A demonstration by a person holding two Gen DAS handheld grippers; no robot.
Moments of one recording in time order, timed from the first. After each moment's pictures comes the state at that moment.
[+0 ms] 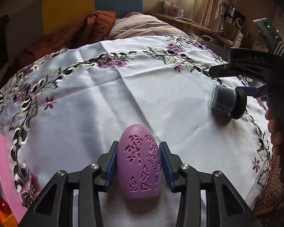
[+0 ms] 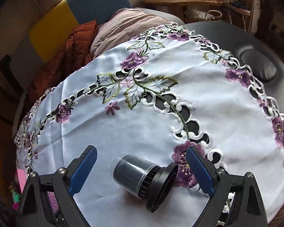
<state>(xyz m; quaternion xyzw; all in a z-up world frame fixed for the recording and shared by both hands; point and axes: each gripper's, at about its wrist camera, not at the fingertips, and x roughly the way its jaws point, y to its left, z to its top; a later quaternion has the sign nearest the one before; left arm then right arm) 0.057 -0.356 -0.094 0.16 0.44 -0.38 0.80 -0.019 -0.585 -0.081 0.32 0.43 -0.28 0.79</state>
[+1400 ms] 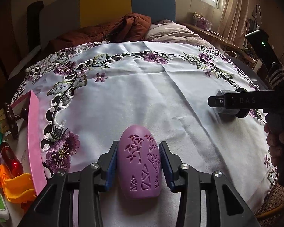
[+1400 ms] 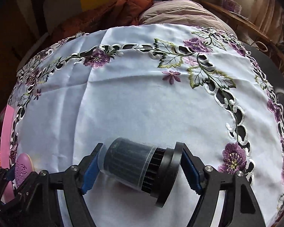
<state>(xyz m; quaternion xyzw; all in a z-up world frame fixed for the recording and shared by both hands) 0.049 -0.295 -0.094 0.12 0.44 -0.30 0.84 0.026 -0.511 -0.108 0.15 0.53 -0.17 0.82</state>
